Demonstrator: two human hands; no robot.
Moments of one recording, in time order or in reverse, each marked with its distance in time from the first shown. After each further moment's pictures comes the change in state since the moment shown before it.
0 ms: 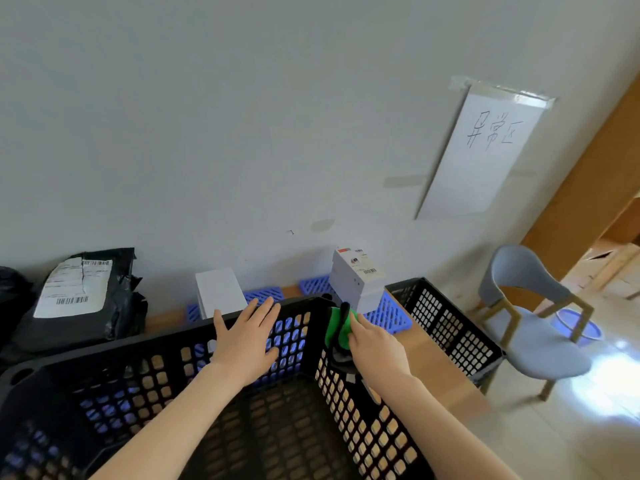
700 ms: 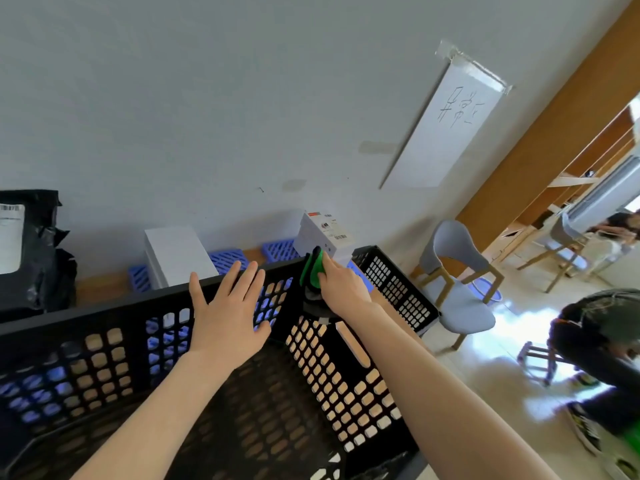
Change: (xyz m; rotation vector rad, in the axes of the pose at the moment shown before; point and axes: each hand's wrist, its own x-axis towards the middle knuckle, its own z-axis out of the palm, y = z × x) left_hand 0.009 -0.018 0.052 -0.047 0.424 0.110; right_hand 0.066 -0.032 0.007 0.102 -0.065 0.183
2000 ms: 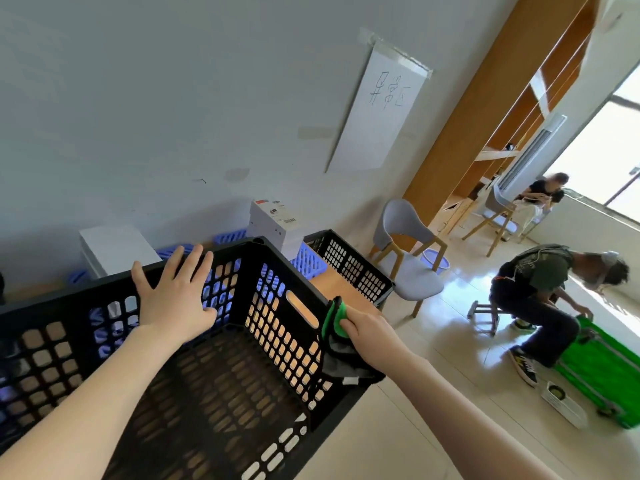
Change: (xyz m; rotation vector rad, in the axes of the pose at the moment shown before) left_hand 0.002 0.009 -0.024 0.017 -0.260 -0.055; right_hand -0.170 0.086 -0.020 0.153 -0.128 0.143
